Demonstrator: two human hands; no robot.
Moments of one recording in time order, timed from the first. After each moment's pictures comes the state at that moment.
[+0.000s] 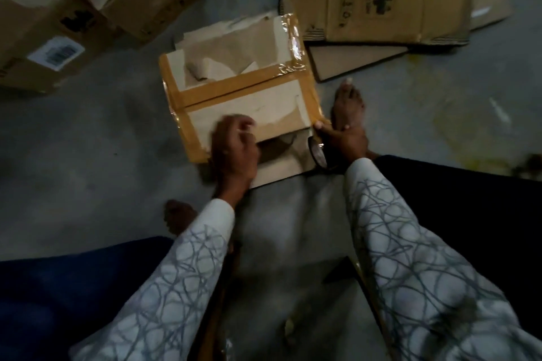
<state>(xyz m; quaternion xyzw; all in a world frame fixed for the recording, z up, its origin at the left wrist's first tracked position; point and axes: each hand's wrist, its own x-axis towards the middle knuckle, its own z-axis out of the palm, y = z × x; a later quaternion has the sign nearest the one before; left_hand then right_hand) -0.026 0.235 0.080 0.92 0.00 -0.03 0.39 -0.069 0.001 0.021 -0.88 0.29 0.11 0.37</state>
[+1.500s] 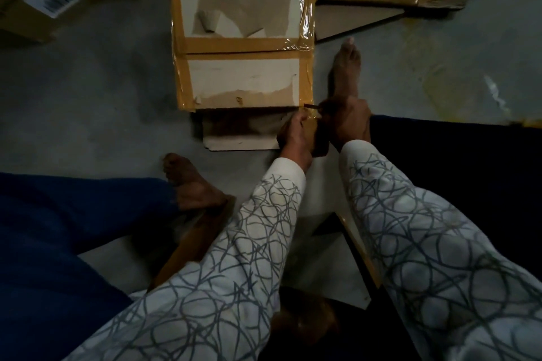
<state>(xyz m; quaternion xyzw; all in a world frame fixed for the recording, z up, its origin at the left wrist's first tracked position) -0.111 0.120 0.106 0.44 0.56 -0.36 0.60 -0.123 0.031 0.143 -0.89 0.29 0.17 0.30</state>
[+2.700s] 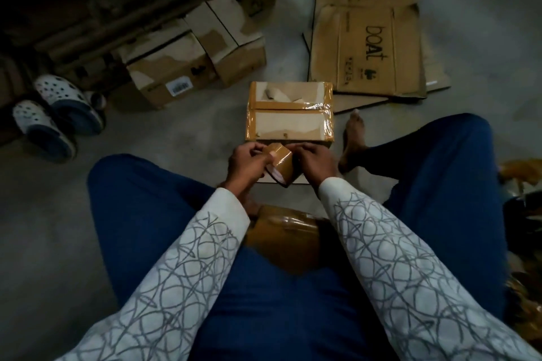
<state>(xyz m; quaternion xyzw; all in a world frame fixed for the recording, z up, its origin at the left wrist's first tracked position) -0.181 0.351 0.309 0.83 0.13 -0.22 0.50 -0.221 0.200 0.296 -0.73 0.29 0.08 0.61</state>
